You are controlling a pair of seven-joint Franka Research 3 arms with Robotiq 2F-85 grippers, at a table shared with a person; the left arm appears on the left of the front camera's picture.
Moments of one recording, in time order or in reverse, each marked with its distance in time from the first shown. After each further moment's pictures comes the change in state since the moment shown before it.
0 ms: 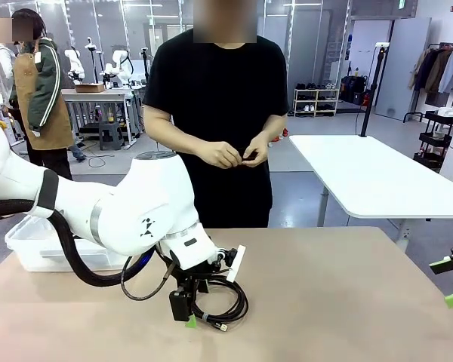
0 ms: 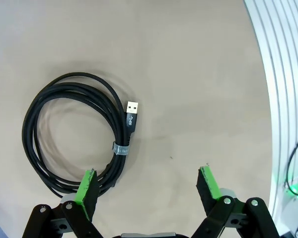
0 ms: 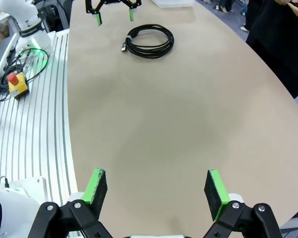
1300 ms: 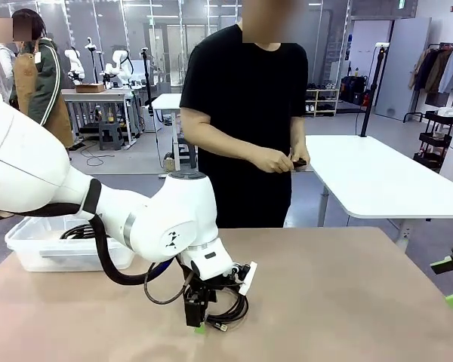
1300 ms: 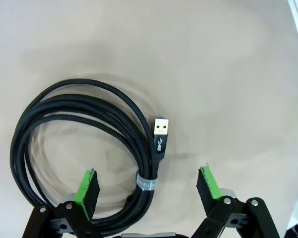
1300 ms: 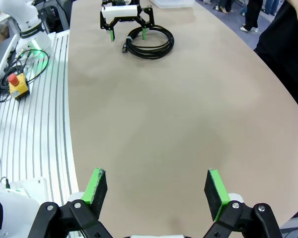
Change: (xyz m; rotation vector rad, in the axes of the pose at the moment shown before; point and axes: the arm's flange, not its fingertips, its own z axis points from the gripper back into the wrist) left arm 0.012 0.038 -0.059 -0.059 0.077 -0.033; right arm -0.001 0.001 0.001 0.000 -0.005 -0.005
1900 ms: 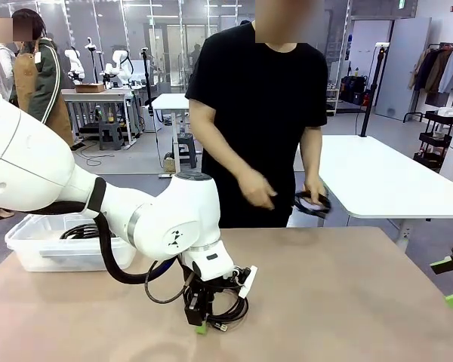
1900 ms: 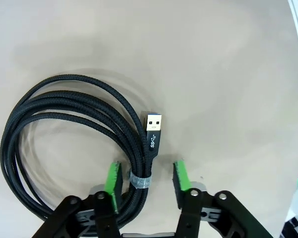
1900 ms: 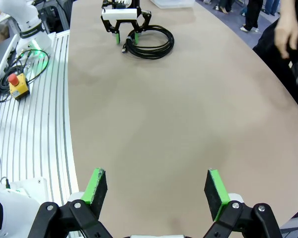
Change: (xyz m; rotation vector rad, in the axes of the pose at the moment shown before) left arm 0.000 0.000 -0.002 -0.035 0.035 -0.008; right arm 0.000 0.000 0.000 0.001 0.000 0.000
